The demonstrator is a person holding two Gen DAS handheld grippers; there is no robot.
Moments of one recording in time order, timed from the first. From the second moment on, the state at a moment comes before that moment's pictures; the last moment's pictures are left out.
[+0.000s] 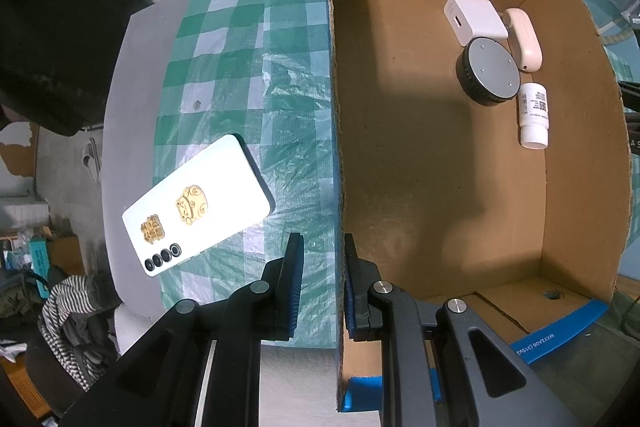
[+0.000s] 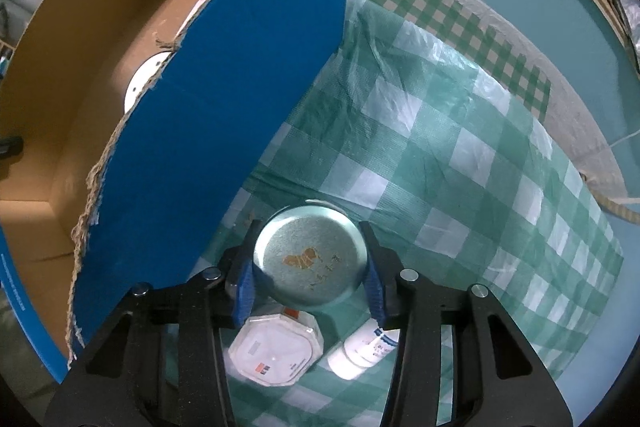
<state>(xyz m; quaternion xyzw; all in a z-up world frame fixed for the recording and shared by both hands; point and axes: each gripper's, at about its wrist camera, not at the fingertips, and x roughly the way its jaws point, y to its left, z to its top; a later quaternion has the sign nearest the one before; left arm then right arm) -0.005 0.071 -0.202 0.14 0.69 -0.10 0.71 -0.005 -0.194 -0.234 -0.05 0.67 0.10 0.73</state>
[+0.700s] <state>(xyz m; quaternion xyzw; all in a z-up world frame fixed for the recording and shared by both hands) -0.004 0.068 -0.204 0.15 0.68 -0.10 0.71 -0.002 -0.198 -0.158 -0.03 0.64 0.09 0.76</state>
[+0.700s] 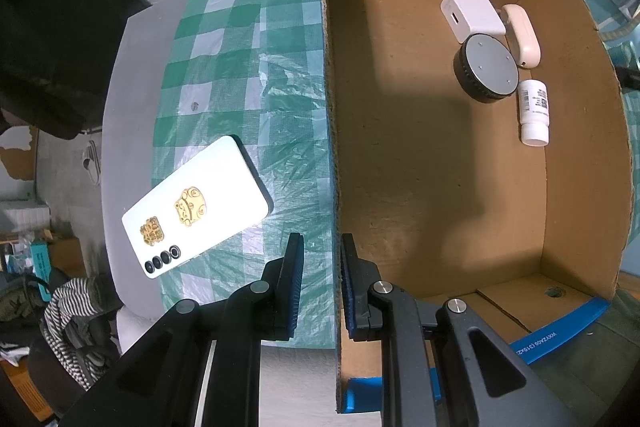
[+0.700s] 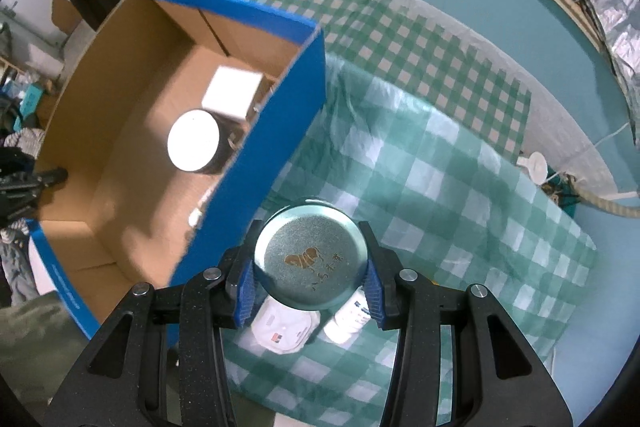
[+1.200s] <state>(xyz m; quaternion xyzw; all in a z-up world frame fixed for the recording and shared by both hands) -0.003 0.068 -0.203 0.15 0.68 -0.10 0.71 0.014 -0.174 -0.112 -0.05 0.61 0.13 0.78</state>
